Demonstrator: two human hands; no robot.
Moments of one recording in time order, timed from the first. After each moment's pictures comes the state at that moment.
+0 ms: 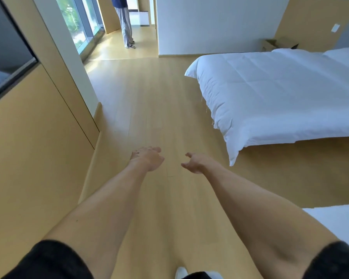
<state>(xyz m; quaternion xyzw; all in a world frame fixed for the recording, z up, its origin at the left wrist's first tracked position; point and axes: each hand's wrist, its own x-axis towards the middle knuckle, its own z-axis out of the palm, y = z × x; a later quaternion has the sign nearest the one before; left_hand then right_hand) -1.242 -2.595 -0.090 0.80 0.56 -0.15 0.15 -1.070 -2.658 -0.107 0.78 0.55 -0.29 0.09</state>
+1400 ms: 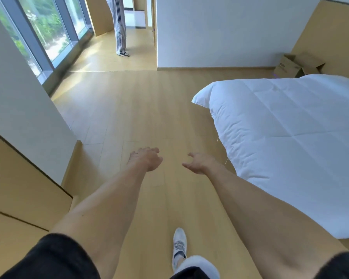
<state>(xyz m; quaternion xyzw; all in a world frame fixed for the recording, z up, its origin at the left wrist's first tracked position) -1.064 -1.833 -0.126 0.80 0.55 -0.15 0.17 -0.879 -1.907 -0.136 0.80 0.53 -0.28 0.06</state>
